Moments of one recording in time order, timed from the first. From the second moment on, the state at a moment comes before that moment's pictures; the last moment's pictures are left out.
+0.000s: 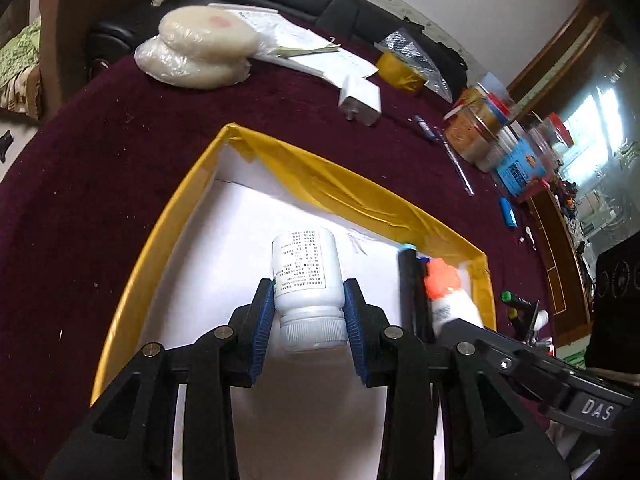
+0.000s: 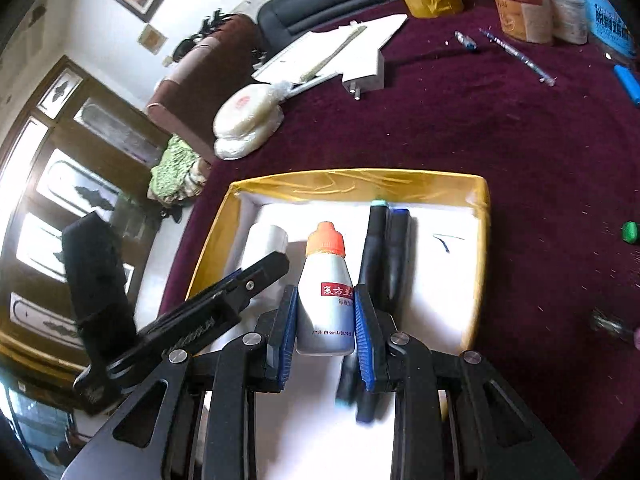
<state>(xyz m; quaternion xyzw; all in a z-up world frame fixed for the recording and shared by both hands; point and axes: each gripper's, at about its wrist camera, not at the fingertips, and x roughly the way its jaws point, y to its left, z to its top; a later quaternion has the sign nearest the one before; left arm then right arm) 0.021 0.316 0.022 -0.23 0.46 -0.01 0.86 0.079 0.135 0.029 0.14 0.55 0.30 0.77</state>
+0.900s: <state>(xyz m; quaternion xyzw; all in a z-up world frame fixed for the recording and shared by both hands) -0.078 0.208 0.118 -0.25 0.34 -0.12 0.90 -0.005 -0.092 0.096 0.11 0.34 0.16 0.92</state>
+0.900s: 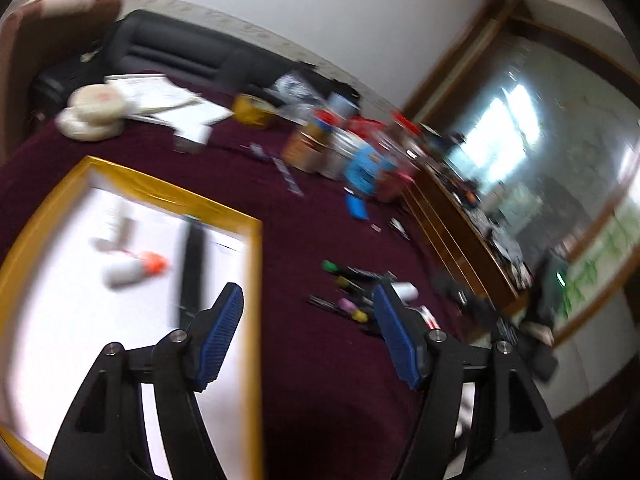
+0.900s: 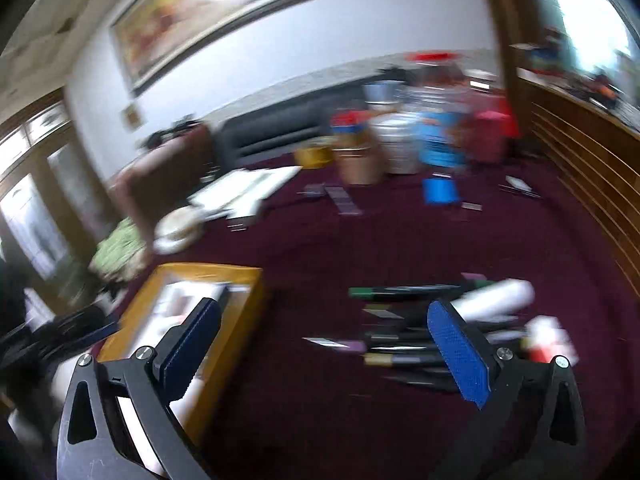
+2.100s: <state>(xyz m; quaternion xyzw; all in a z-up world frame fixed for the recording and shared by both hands) 0.031 -0.016 0.041 0.05 0.45 -0.13 0.88 0.043 -0.237 0.005 0.25 0.37 0.07 0.89</state>
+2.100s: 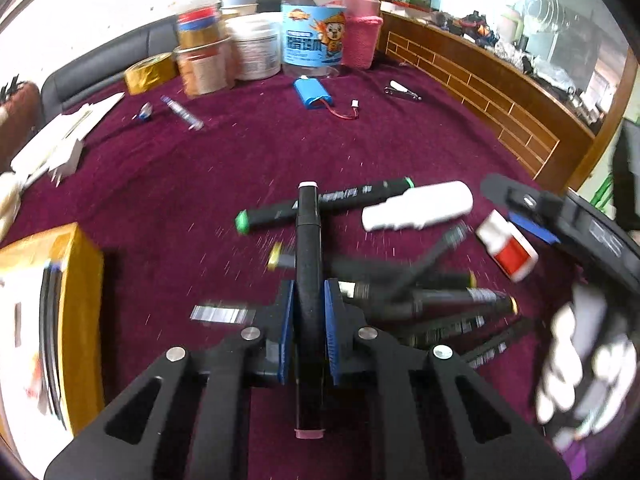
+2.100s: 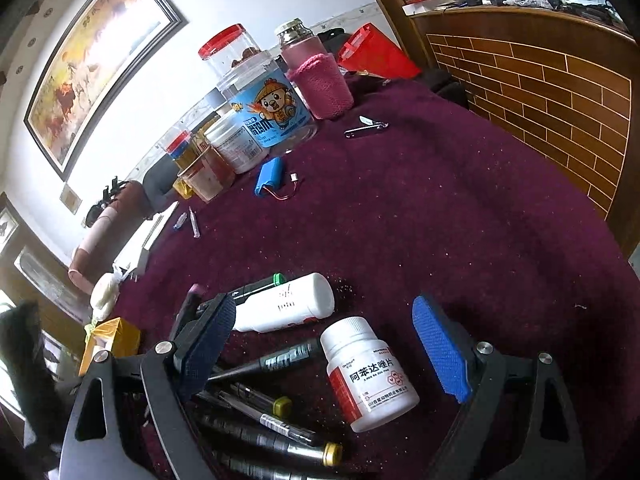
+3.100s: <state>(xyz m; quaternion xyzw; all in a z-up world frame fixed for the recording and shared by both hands) -0.058 0.040 0.033 -0.07 0.43 -0.15 0.89 0.040 -0.238 -0.006 0.25 0.39 0.04 0.89</state>
